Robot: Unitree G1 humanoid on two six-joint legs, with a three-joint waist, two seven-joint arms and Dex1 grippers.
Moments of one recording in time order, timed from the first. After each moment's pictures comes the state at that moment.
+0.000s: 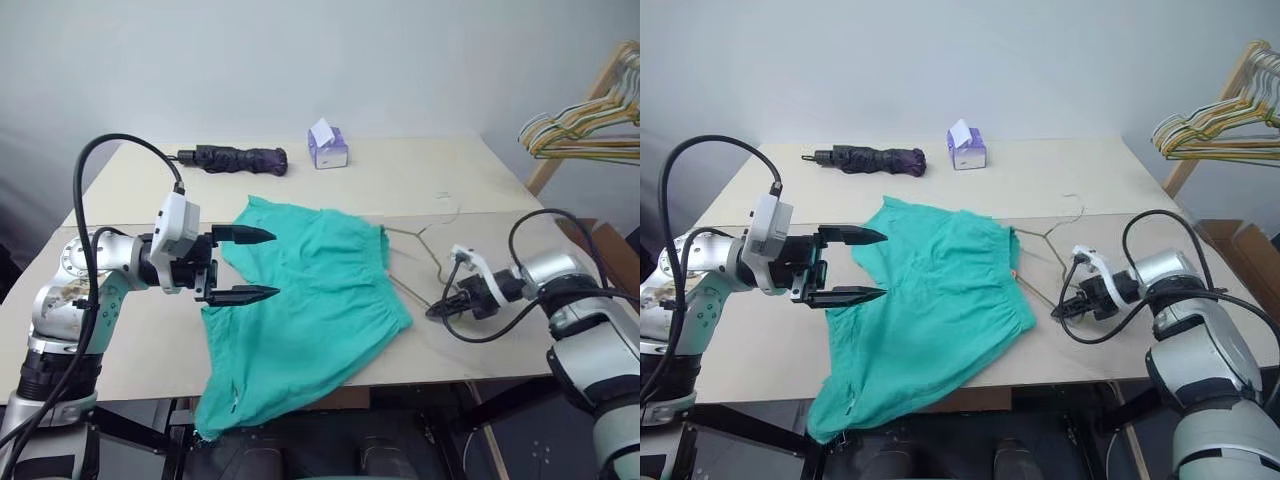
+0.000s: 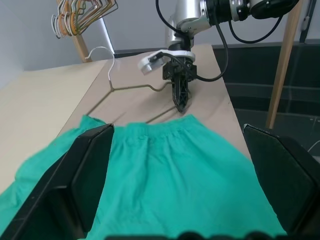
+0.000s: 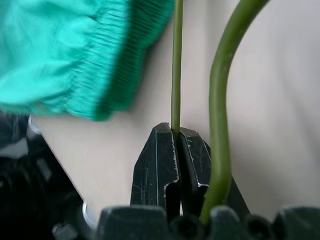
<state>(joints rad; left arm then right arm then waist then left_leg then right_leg) -0.43 0.78 0.08 -0.16 -0.61 0.38 -1.32 -0.96 -0.75 0.47 1.02 0.24 0.70 1.47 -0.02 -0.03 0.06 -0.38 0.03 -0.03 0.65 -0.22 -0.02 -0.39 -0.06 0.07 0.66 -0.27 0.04</state>
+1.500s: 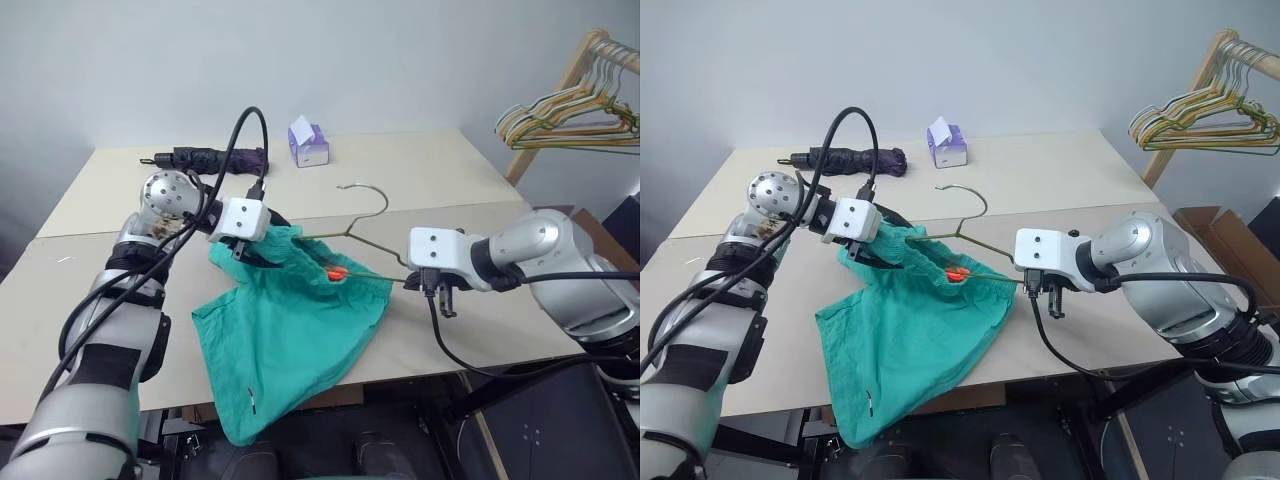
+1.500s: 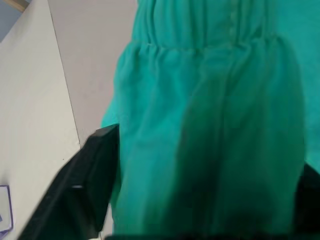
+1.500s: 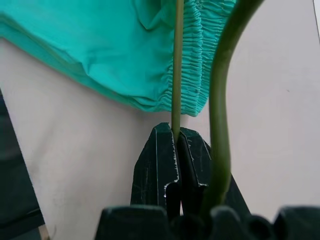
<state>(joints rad) -1.09 0.56 -0.25 1.02 0.06 -0.64 -1.50 -0.70 -0.97 0.39 -0.38 0.04 0.82 1.23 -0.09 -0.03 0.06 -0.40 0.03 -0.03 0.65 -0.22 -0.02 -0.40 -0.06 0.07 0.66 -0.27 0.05</state>
